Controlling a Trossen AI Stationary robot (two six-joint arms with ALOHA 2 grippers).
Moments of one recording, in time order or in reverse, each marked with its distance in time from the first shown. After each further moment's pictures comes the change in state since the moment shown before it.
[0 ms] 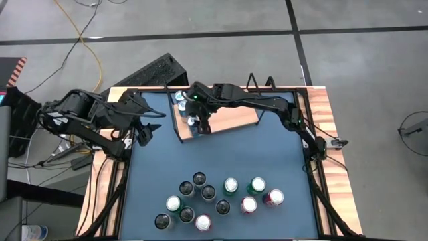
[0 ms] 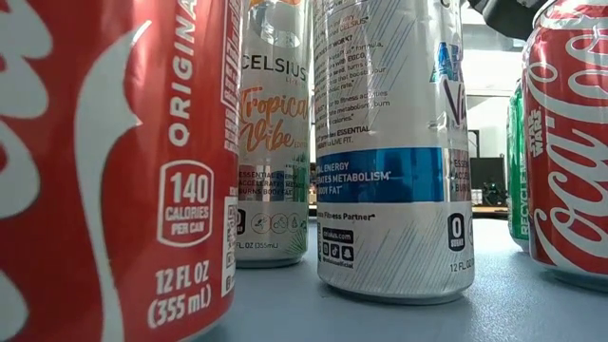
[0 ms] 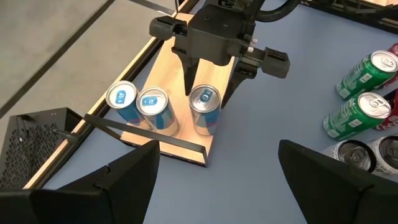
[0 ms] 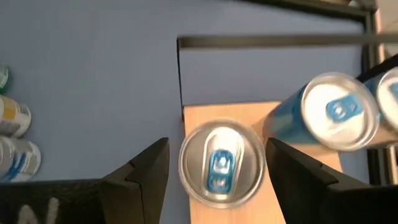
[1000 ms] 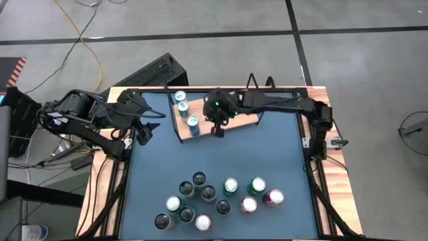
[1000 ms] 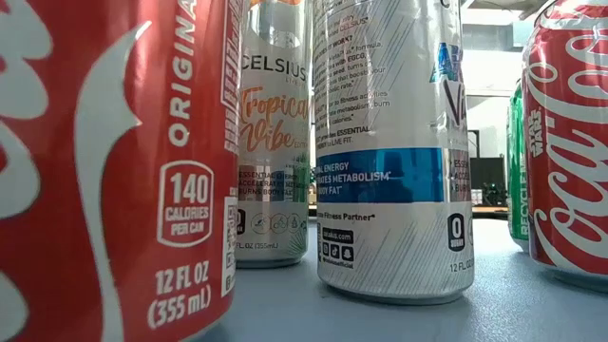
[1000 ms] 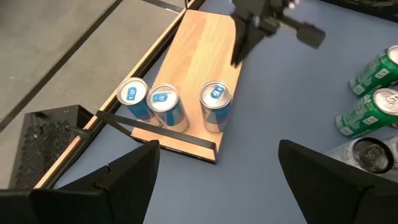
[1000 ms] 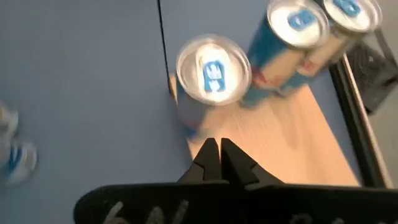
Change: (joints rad) left arm 0.000 0.000 0.000 -0.033 -0.025 0.000; right arm 0.021 -0.378 -0.637 0.338 0.158 0.190
